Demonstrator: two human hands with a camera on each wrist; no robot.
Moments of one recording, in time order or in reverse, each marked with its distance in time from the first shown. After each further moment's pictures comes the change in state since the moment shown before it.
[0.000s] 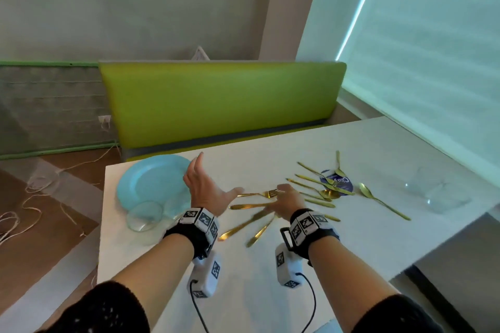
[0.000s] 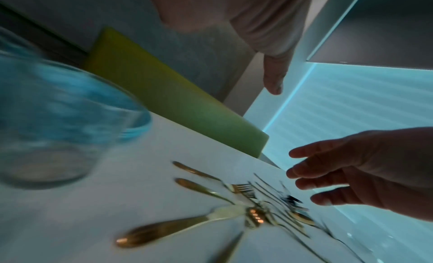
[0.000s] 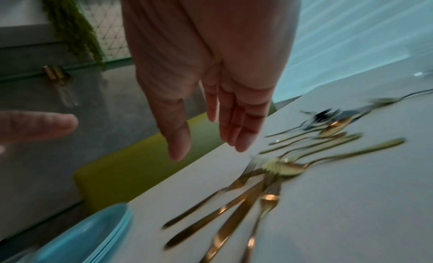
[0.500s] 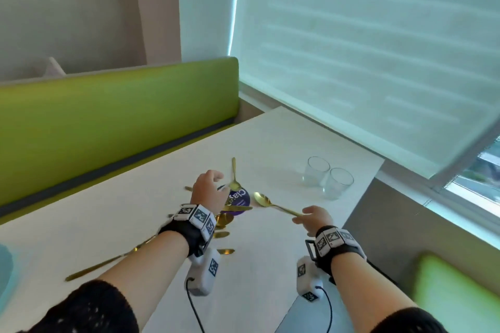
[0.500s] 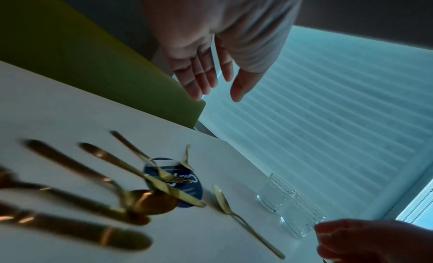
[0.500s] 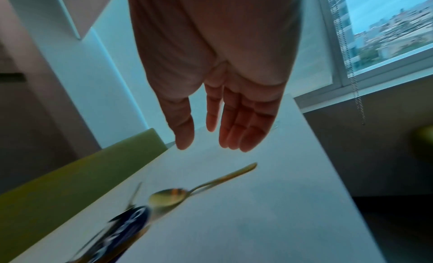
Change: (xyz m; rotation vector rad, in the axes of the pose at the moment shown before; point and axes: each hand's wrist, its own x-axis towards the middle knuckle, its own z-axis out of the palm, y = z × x) left_hand 0.021 0.188 0.269 -0.004 -0.534 0.157; right_hand 0.071 0.248 -0.243 0.188 0.335 0.460
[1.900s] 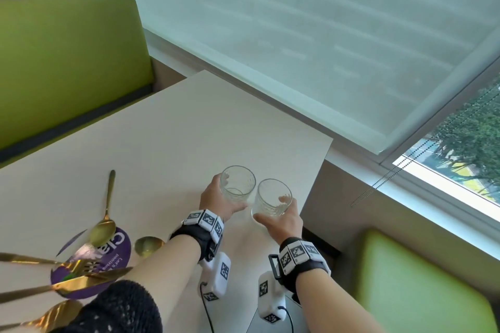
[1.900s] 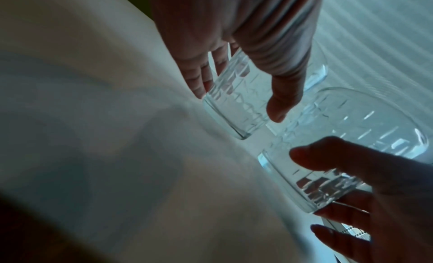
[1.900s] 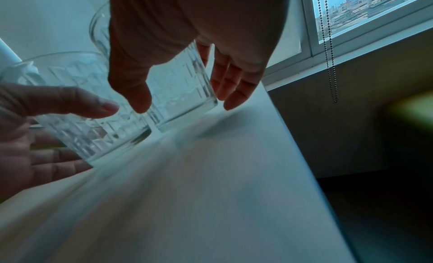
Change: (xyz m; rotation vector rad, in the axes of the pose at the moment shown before) left_hand 0.134 0.091 0.311 -0.151 -0.401 -0.107; right_hand 0.194 0.071 -0.070 0.263 0.254 0.051
